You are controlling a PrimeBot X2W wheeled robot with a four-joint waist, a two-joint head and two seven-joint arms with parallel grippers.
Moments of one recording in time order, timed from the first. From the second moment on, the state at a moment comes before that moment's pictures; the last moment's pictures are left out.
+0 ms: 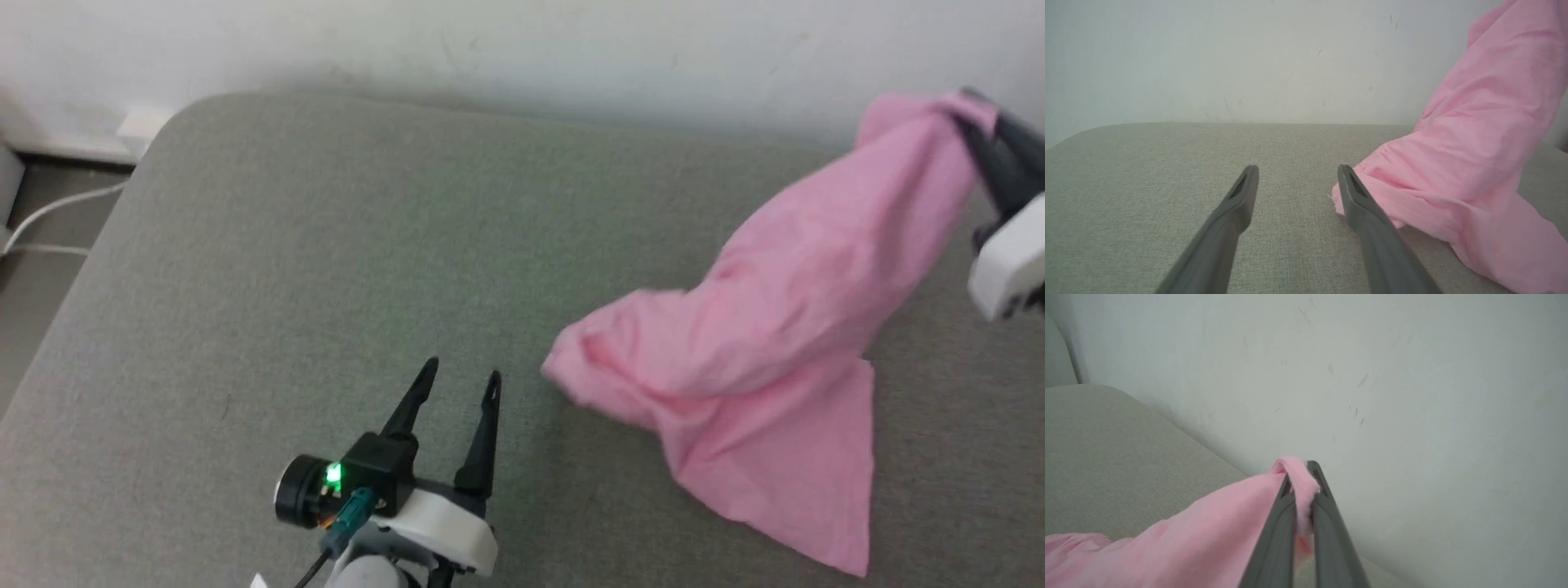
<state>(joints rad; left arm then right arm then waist) -0.08 0.06 -0.32 0.17 -0.15 0.02 -0.26 -0.50 -0.59 0.21 0.04 0.35 0.13 0.19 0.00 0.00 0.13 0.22</state>
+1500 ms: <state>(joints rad) -0.09 0.07 -0.23 0.16 -0.20 0.04 -0.26 -0.59 -0.48 0.34 0.55 0.50 0.13 -0.23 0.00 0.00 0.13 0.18</state>
